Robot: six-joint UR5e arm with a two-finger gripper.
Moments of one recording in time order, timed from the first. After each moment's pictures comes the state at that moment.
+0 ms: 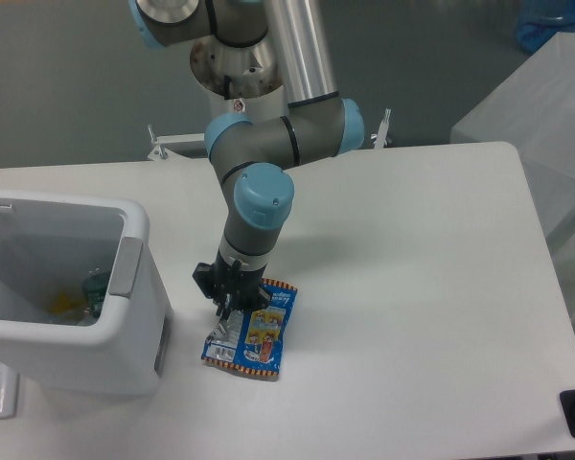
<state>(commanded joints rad) 2.35 -1.97 -1.87 -0.75 1.27 0.65</state>
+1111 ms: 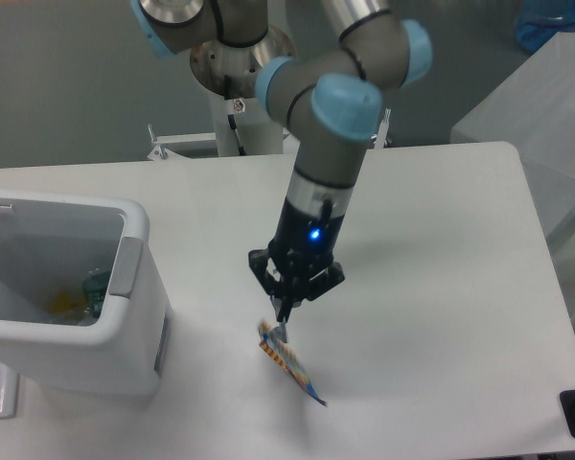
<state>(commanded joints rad) 2.53 -1.77 -1.63 -0.75 1.03 0.15</state>
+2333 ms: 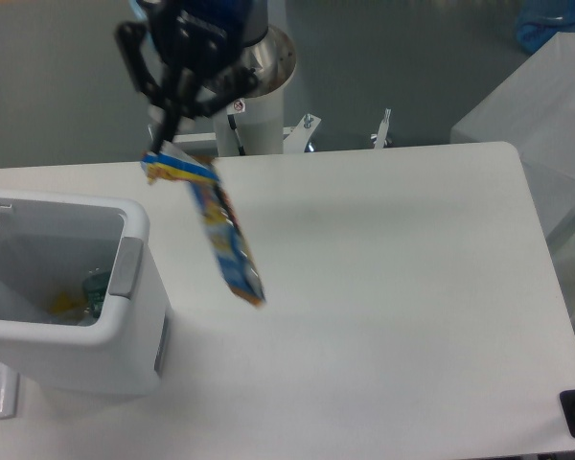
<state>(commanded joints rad) 2.39 -1.44 -1.58 -0.75 0.88 -0.11</state>
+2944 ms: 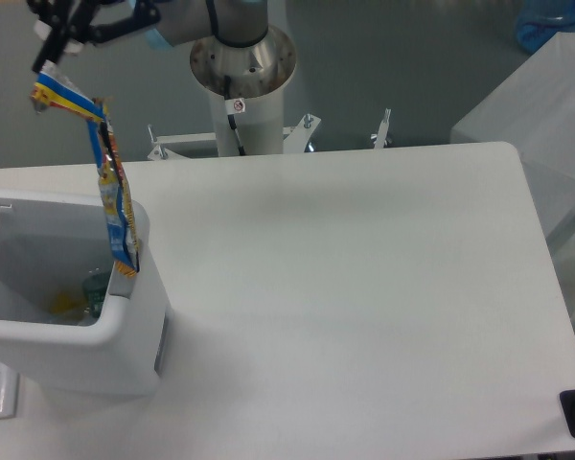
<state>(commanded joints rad) 2.34 -1.44 -1.60 -0.75 0.75 -0.12</state>
